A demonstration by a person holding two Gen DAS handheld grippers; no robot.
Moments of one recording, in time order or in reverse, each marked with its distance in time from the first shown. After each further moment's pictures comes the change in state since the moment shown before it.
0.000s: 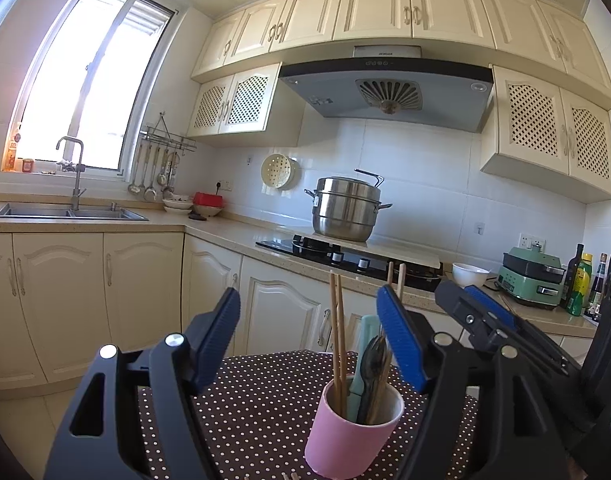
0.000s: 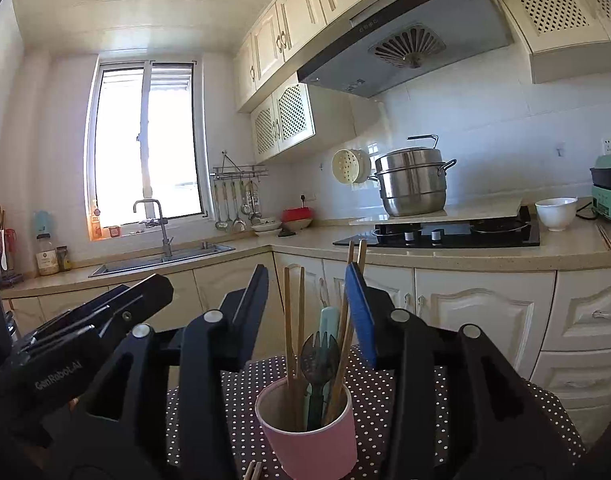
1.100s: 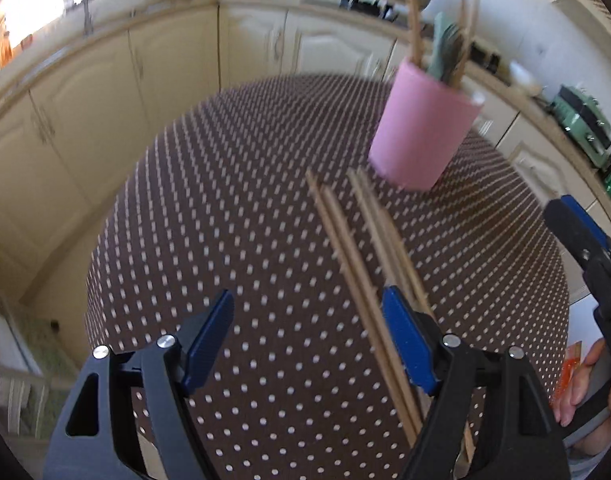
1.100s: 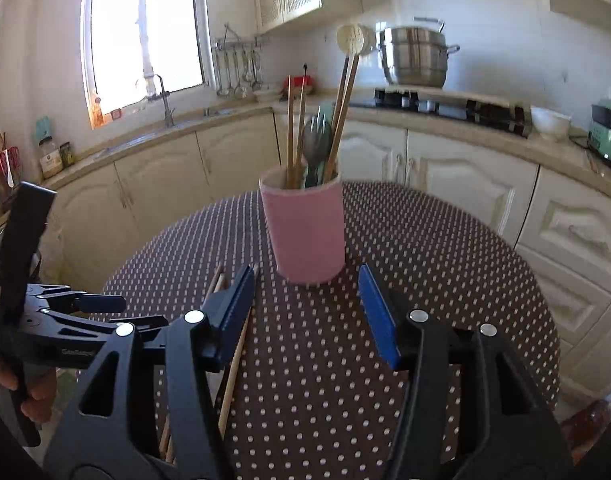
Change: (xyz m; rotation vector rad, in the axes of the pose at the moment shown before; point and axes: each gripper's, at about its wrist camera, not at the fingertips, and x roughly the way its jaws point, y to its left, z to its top) left arm -0.025 0.049 -0.121 -0.068 0.935 0.145; right arm -0.061 -0.006 -0.077 -0.042 0.518 -0.004
